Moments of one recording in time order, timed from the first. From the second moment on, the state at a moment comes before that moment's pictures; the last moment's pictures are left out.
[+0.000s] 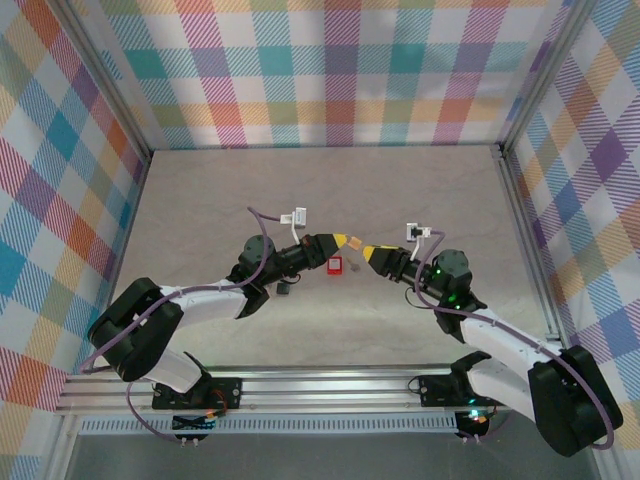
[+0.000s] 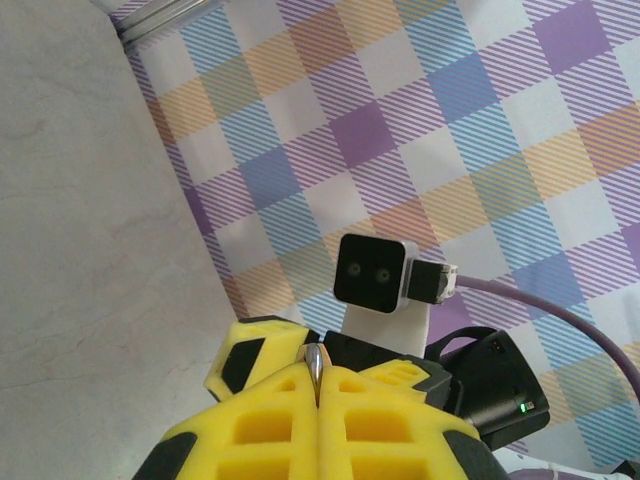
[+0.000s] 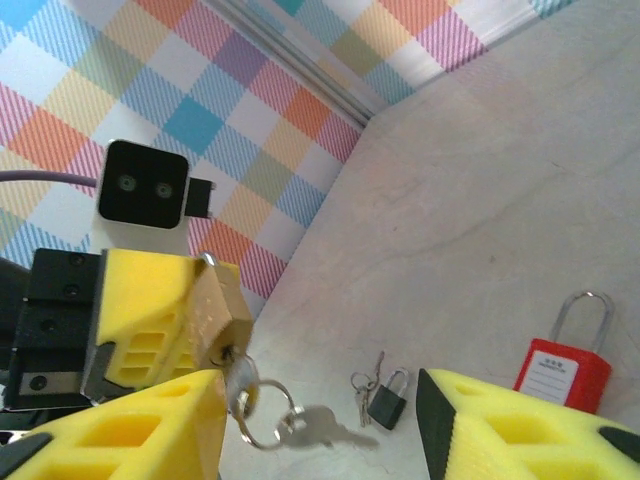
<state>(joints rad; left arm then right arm) -0.70 1.48 0.59 0.97 0.43 -1.15 0.43 1.03 0.30 0.69 -0.53 0.84</state>
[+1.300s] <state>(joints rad) -0.70 1.56 0.55 1.18 0.44 -1.24 0.41 1.09 0.37 0.76 -0.70 0.87</state>
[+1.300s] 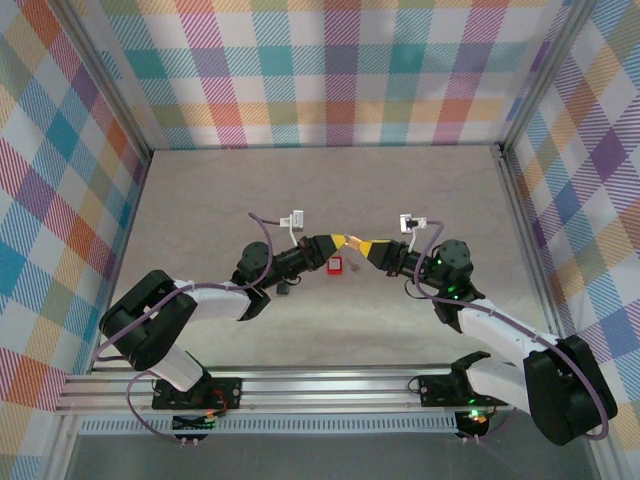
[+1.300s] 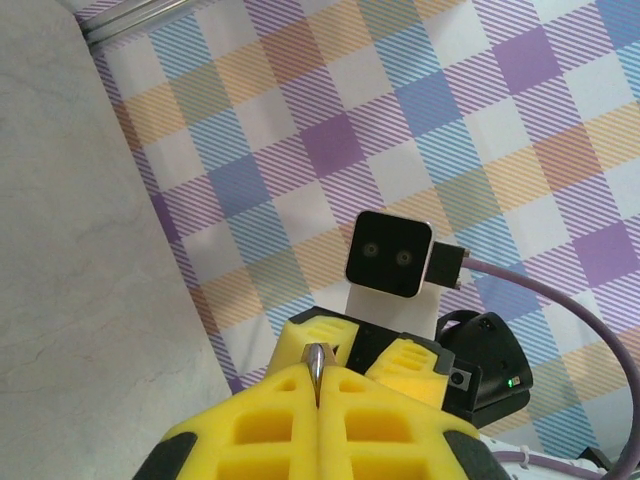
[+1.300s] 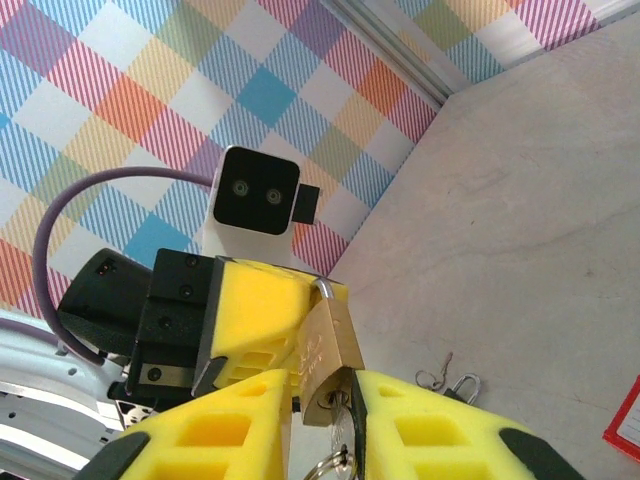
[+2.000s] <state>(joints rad) -0.70 1.56 0.54 1.18 0.44 -1.24 0.40 1.12 0.37 0.76 -0.77 0.91</state>
